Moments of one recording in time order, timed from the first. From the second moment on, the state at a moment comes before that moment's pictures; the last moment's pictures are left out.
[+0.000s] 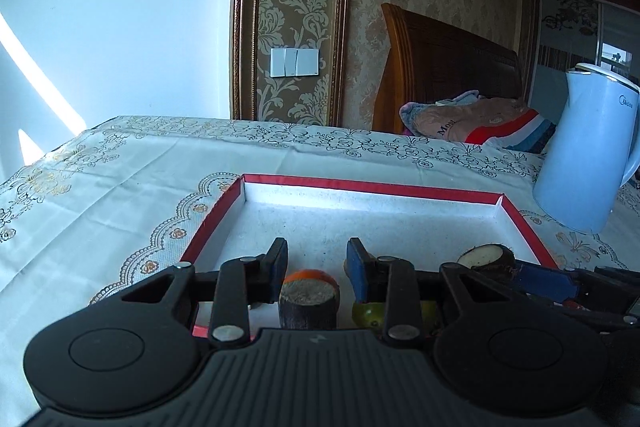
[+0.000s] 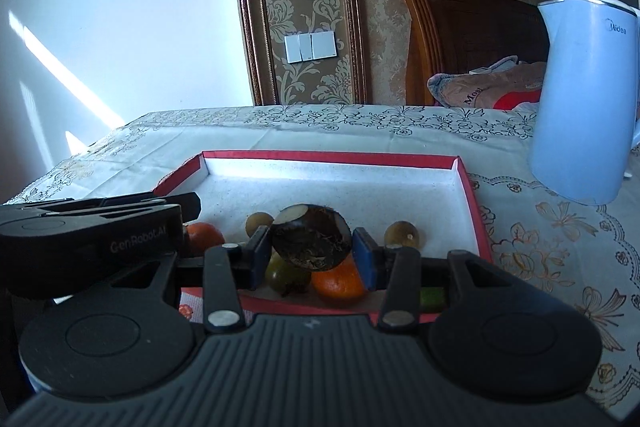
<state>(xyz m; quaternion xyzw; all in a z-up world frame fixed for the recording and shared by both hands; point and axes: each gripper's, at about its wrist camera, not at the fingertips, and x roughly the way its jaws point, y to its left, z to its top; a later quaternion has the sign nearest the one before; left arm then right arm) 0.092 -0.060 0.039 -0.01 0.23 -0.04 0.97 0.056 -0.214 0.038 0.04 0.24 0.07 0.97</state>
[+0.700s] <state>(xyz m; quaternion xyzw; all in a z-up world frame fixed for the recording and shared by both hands) 0.046 0.000 0.030 -0.02 0.25 -0.14 0.96 0.062 -0.246 0.049 0.07 0.21 0.07 0.97</state>
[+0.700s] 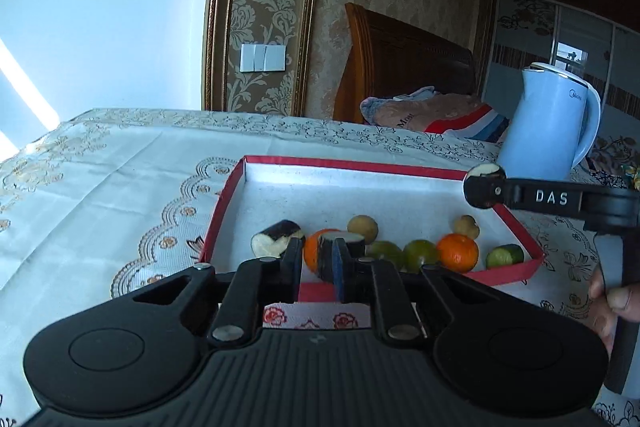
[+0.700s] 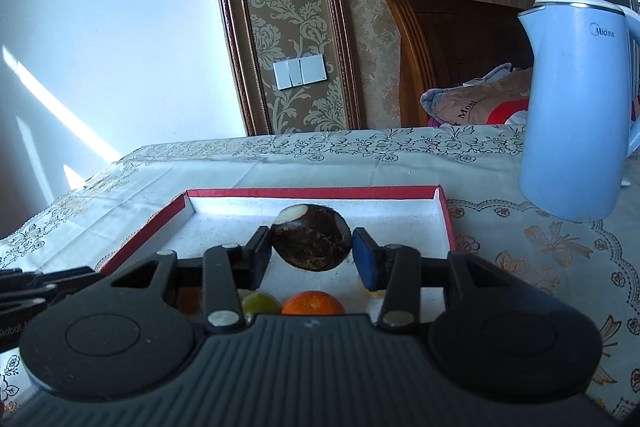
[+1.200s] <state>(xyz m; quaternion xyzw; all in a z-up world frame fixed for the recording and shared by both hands) 0.042 -0.001 0.023 0.01 0.24 -0.13 0.96 0.052 -0.253 0.049 0.09 0.21 0.09 0.97</state>
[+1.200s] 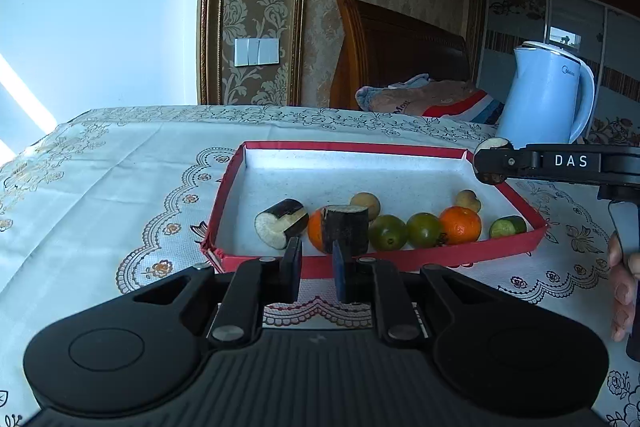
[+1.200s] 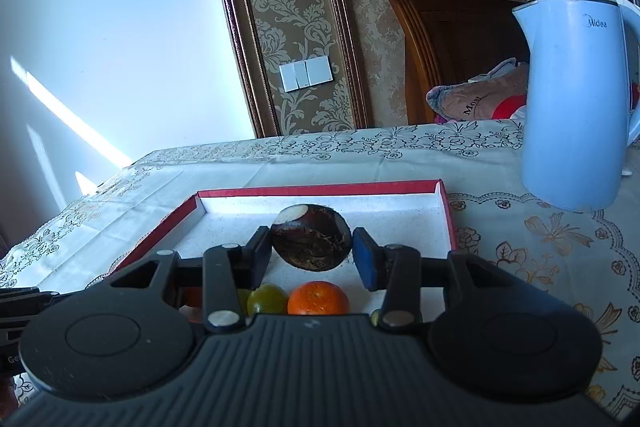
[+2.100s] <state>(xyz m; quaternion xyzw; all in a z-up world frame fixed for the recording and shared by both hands) 0.094 -0.039 0.012 0.01 0.26 -0.09 0.96 0.074 -0.229 0.033 0.06 0.25 0.10 0.96</state>
